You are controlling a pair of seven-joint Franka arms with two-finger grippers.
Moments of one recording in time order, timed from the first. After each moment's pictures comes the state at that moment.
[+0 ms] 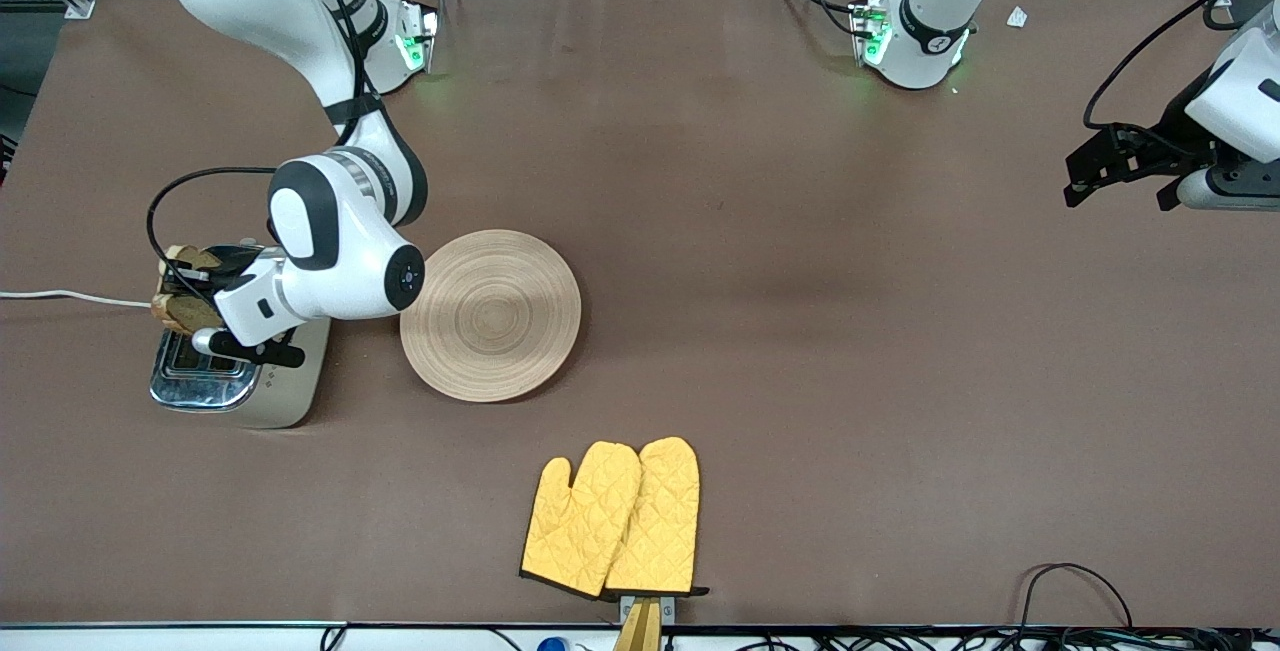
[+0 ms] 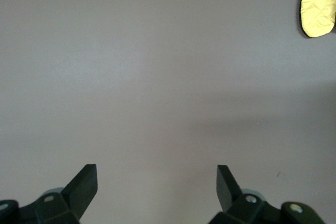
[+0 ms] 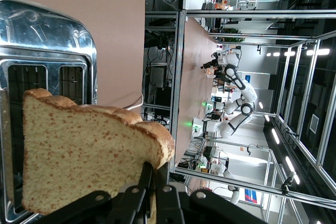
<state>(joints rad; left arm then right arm) -0.06 -0.04 -0.04 -1.61 -0.01 1.64 -0.04 0.41 0.44 -0.07 -1.70 -1.04 1.40 0.59</state>
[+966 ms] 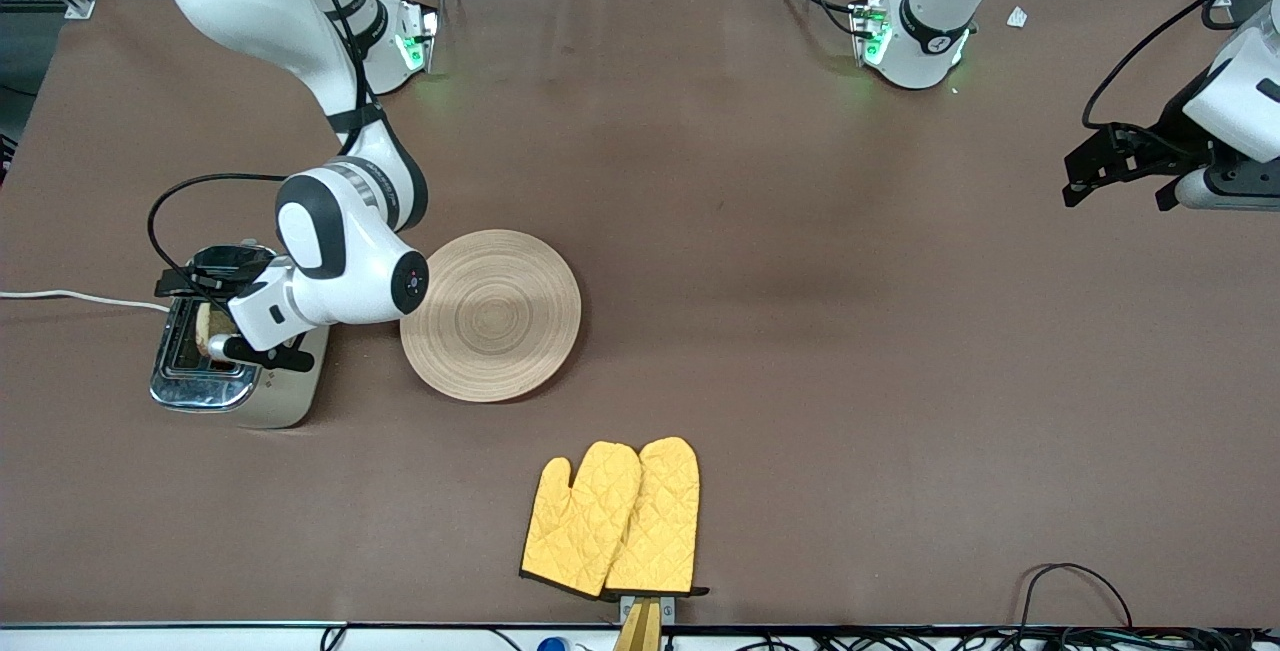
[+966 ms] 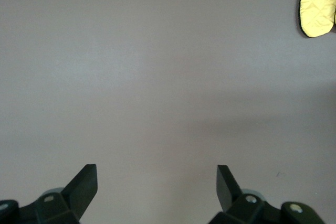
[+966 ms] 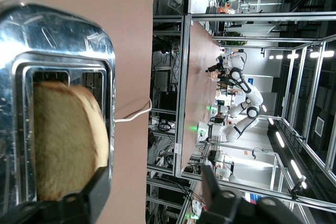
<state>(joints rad) -0.06 -0.04 -0.05 -1.61 -0.01 1.64 -0.04 0.40 0.46 -0.06 -1.73 -1.04 1.46 0.64</state>
